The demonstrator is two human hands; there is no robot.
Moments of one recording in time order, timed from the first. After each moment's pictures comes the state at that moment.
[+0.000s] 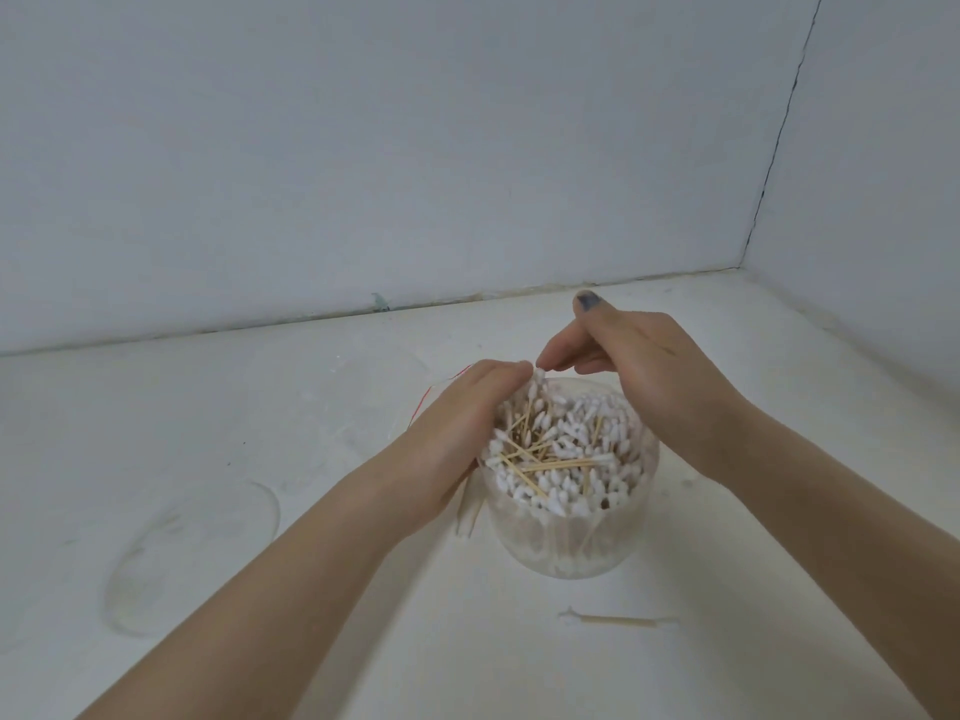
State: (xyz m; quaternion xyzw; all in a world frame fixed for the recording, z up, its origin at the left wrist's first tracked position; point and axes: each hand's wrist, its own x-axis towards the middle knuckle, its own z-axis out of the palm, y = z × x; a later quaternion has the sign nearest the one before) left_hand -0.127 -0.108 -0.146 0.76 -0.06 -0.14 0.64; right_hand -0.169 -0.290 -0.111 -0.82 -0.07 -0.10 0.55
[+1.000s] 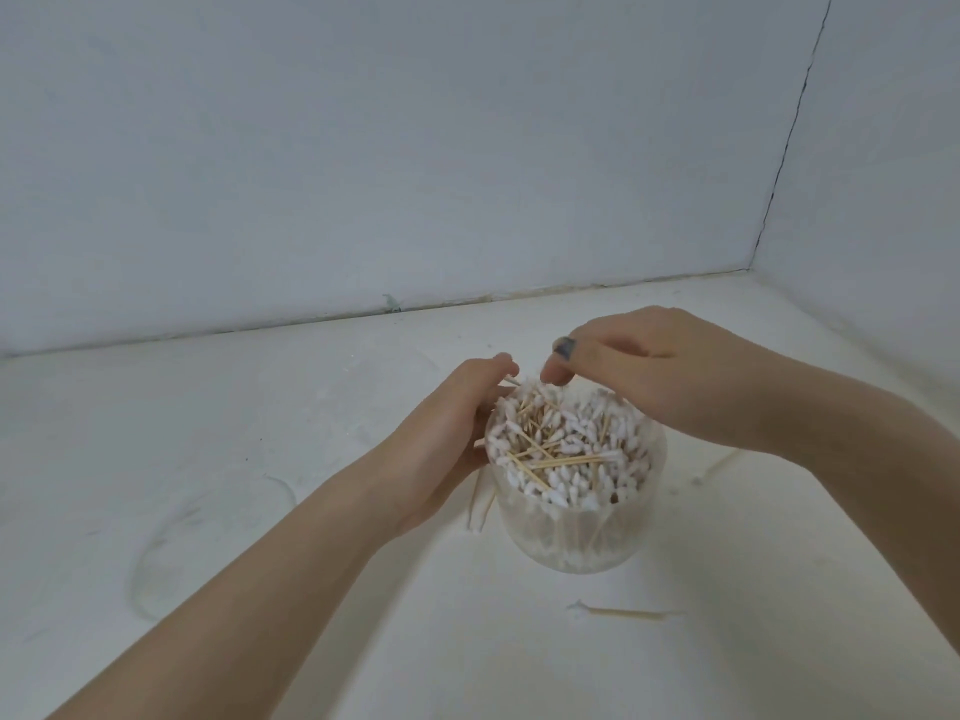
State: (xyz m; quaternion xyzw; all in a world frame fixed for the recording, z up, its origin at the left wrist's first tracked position) left_hand -0.148 -0.094 -0.135 0.70 -0.06 -0.20 0.68; right_hand -0.195 -0.293 -0.069 -0.94 -0.13 0.02 0.32
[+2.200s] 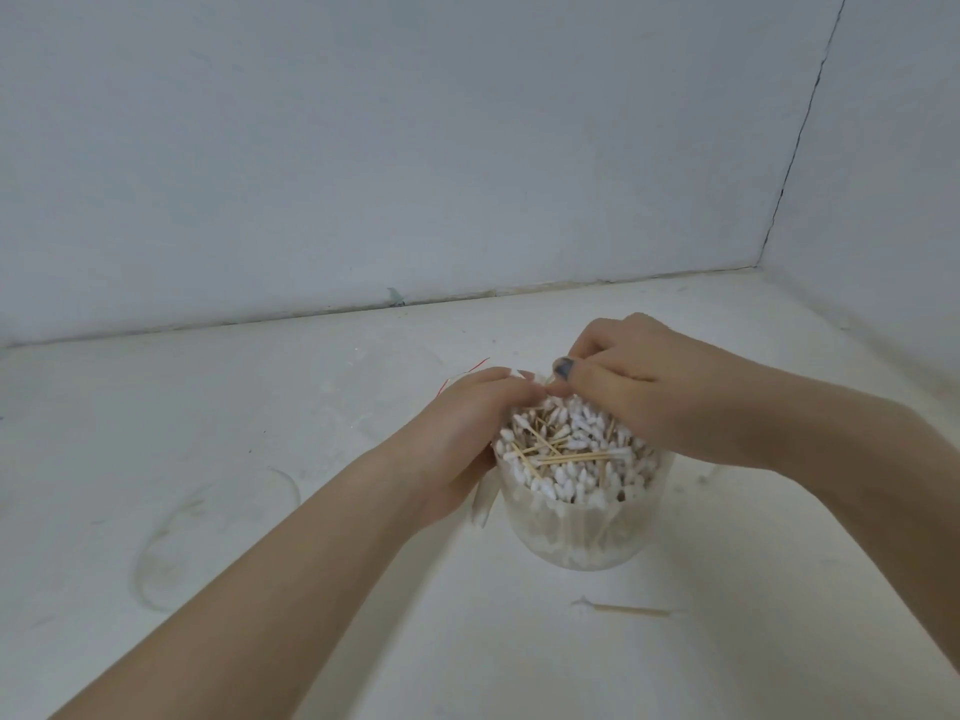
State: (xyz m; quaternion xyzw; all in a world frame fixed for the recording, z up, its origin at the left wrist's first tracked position) left_hand -0.147 -0.106 -0.136 0.69 -0.05 -0.22 0.69; right_hand -0.186 -0.291 -0.084 -0.95 -0.11 0.02 0.28
